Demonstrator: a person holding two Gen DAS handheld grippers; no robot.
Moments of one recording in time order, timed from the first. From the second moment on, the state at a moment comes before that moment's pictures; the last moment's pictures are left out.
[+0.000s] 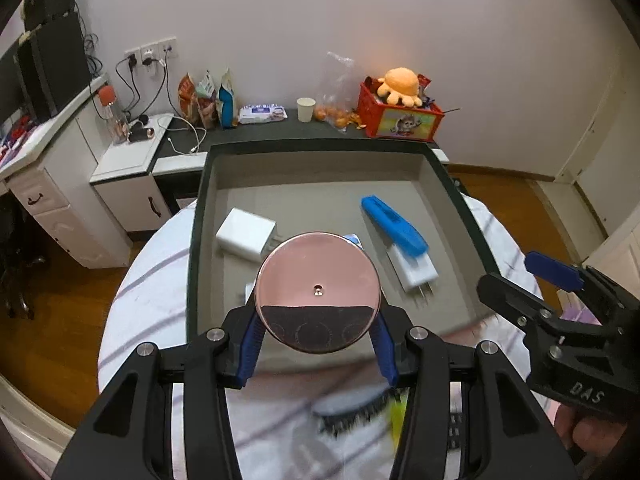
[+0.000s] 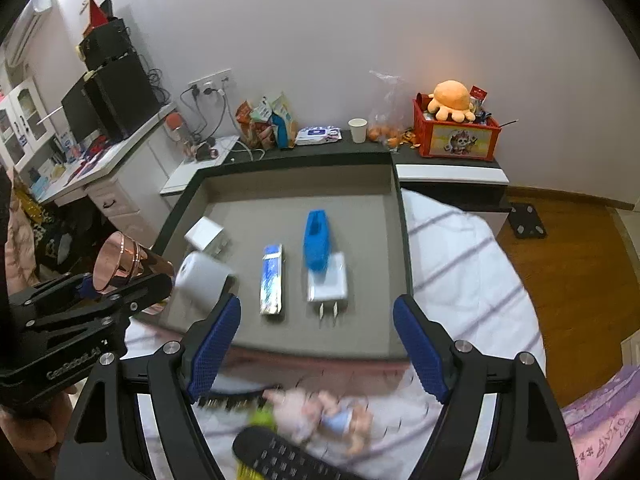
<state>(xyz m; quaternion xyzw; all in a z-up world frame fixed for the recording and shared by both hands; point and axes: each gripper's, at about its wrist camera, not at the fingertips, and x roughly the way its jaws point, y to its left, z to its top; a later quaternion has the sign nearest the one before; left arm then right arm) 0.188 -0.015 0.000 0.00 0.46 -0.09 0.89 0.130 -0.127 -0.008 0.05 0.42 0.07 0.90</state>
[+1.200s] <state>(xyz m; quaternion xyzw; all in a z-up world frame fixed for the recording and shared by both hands) 0.275 -0.037 -0.033 0.03 0.48 -0.06 0.87 0.200 -0.145 -0.025 0.04 0.43 0.04 0.90</state>
